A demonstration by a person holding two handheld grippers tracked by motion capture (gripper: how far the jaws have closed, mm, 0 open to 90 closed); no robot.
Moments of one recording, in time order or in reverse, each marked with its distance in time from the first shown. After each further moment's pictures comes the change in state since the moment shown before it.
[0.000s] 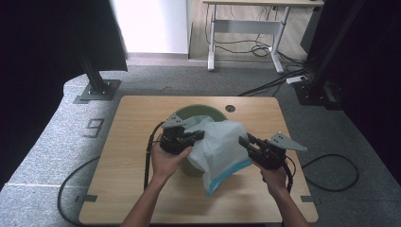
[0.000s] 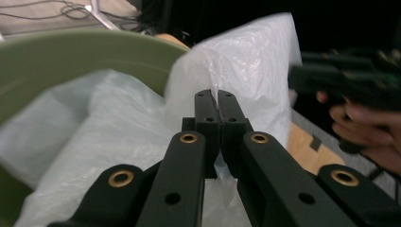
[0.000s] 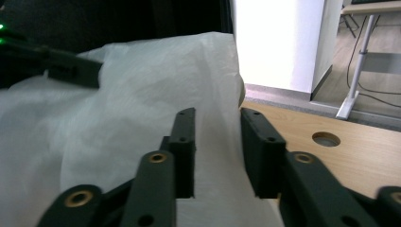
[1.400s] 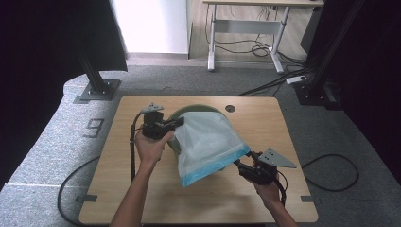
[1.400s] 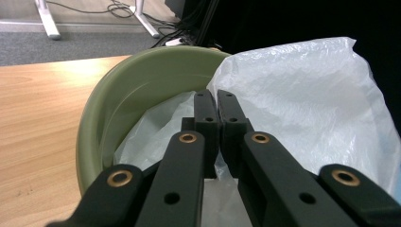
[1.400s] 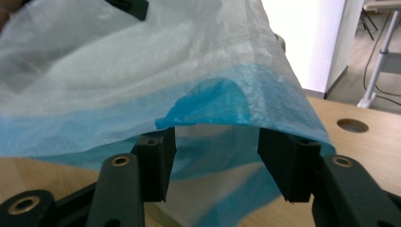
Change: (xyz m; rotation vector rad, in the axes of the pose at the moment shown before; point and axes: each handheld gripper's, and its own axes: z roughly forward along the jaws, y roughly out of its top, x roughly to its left) left arm 0.061 0.006 -0.016 -0.031 0.100 -0.139; right arm 0.020 -0.044 0.001 0.006 0.048 -0.044
